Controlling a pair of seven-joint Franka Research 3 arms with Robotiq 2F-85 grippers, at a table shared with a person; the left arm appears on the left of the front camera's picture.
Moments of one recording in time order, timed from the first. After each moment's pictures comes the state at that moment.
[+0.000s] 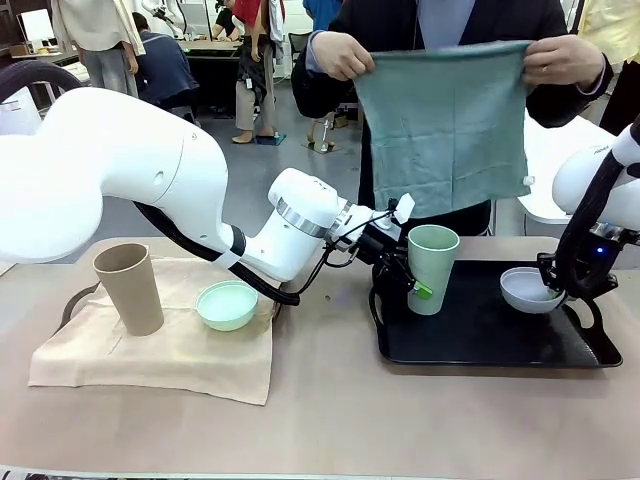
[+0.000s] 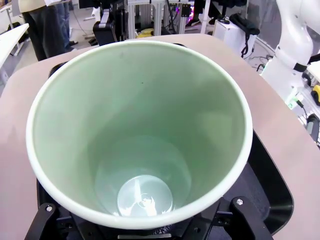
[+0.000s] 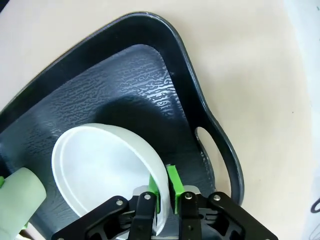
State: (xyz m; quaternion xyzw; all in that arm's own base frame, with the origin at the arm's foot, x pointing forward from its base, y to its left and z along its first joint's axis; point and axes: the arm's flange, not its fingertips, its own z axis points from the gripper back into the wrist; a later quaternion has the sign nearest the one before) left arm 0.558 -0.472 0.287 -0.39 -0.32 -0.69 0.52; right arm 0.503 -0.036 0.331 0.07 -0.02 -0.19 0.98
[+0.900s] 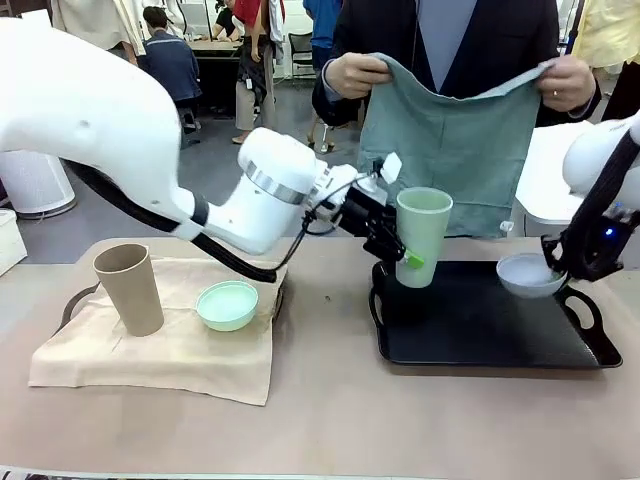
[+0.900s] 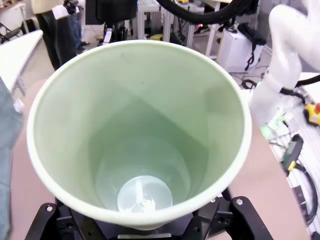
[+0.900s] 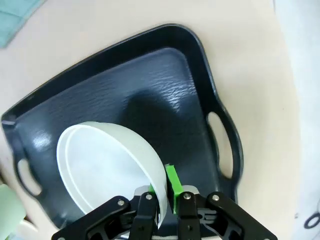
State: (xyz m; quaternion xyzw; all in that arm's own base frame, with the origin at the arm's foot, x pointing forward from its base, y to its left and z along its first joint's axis) left arm 0.517 -0.433 0.390 -0.37 -0.33 -0.67 0.55; right arm 0.486 -0.027 0.388 0.08 -0.06 -0.15 0.98
